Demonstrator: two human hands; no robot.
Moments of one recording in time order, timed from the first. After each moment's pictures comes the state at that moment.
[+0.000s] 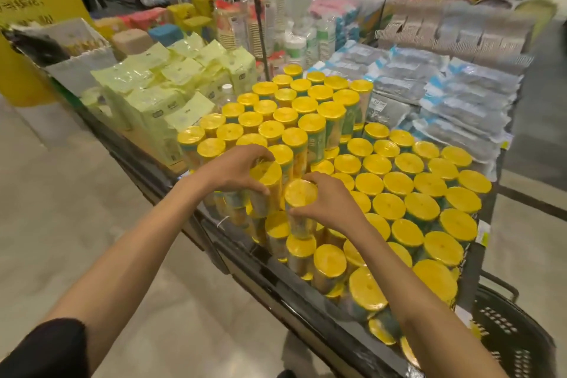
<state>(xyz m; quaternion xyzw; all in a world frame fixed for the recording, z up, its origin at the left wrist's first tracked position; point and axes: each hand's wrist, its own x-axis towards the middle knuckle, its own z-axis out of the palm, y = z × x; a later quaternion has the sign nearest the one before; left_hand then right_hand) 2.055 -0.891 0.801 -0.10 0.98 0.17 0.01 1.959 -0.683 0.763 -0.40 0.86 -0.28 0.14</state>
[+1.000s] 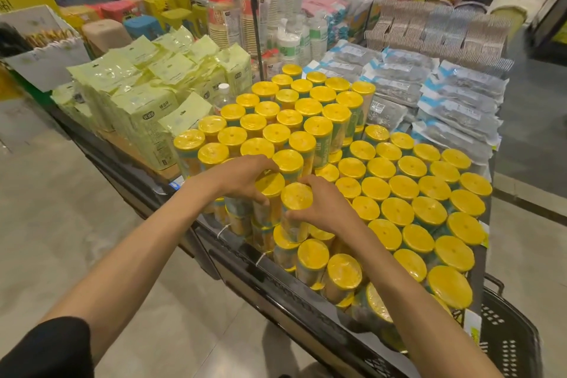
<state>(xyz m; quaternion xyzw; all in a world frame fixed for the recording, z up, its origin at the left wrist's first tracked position) 2.037 -0.937 0.771 -0.03 0.99 0.12 0.09 1.964 -0.731 0.749 -0.38 0.87 -0.26 0.16</state>
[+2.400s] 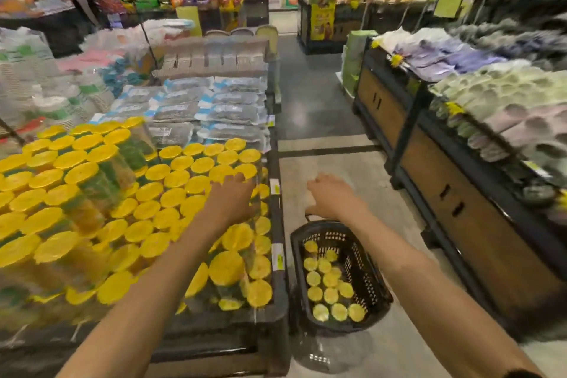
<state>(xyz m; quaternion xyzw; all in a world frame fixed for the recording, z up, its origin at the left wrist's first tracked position) 1.936 -0.516 0.780 0.09 0.99 -0.05 0.05 1.922 -0.289 0.768 -0.16 0.98 0.00 0.07</state>
